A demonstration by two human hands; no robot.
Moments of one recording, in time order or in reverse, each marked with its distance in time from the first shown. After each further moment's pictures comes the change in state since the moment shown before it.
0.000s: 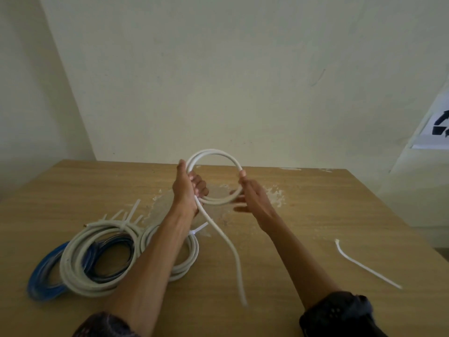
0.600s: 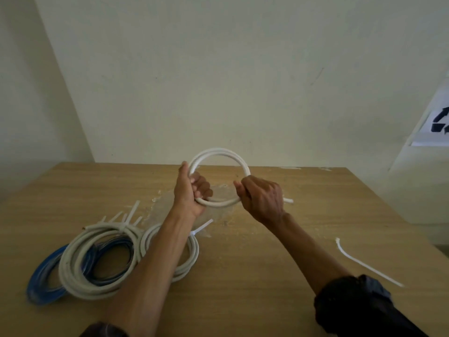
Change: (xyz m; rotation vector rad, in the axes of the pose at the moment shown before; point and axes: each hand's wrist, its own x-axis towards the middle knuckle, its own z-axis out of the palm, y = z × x) left_hand -0.007 -0.002 0.000 -0.117 -0.169 -0.131; right_hand 0.017 0.009 -0.019 -0.980 0.465 -1.110
